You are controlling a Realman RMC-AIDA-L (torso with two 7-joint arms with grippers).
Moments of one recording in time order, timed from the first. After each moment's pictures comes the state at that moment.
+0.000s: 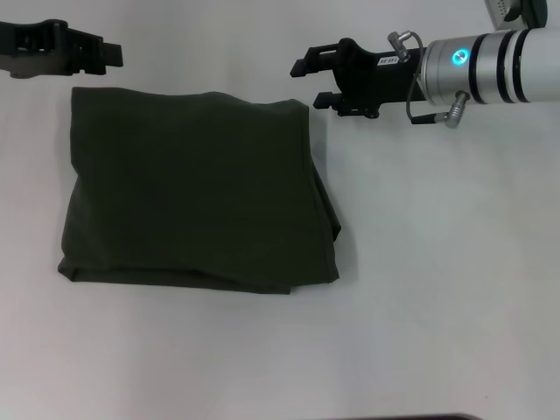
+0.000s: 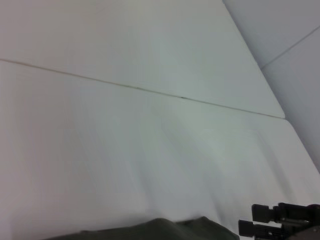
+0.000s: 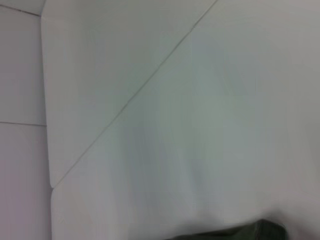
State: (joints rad) left arm -0.74 -1.96 0.53 0.85 2.40 1.59 -2.43; right arm 0.86 2.08 -0.81 -0.33 -2.06 -0.95 2.76
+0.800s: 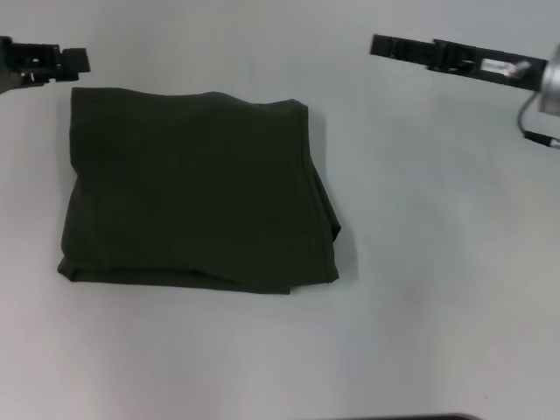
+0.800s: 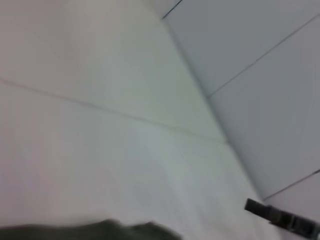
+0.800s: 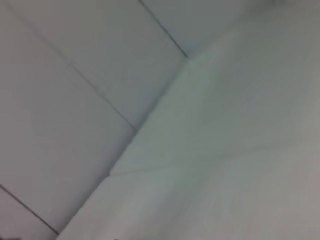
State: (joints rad) left arm -0.59 -1.96 0.44 0.90 2.20 1.76 -2.32; right arm 0.54 2.07 -0.79 -0.61 -1.78 -1.25 1.89
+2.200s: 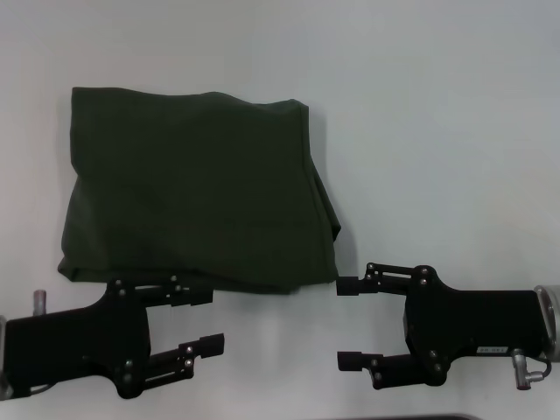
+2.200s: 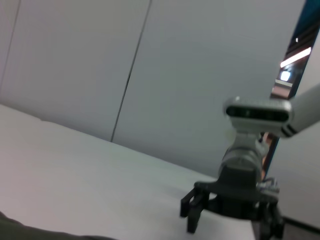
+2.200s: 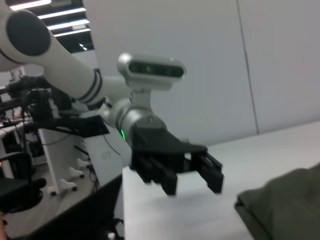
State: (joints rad) left arm -0.26 -2.16 0.59 0.62 2.15 1.92 -1.01; right arm 0.34 2.09 -0.89 -0.35 -1.92 -1.75 0.83
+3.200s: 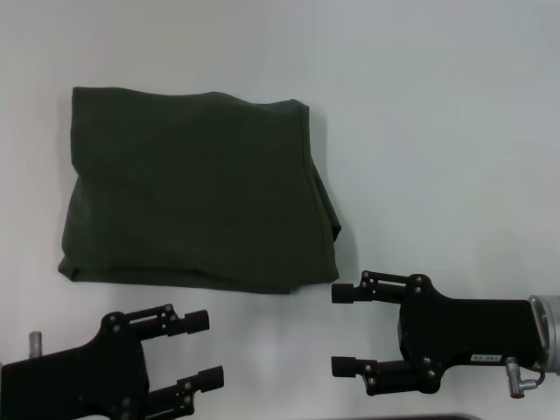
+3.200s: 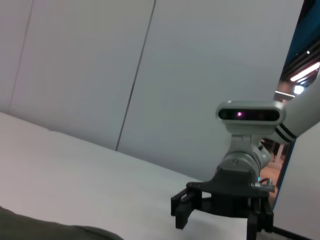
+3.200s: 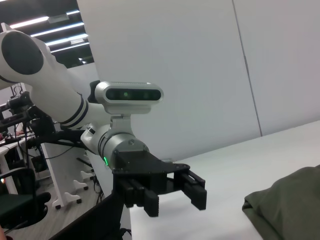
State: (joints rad) left arm -0.20 -2.17 0.49 0.53 2.22 1.94 -0.90; right arm 0.34 2.09 -0.88 -0.30 -1.91 -1.74 0.84
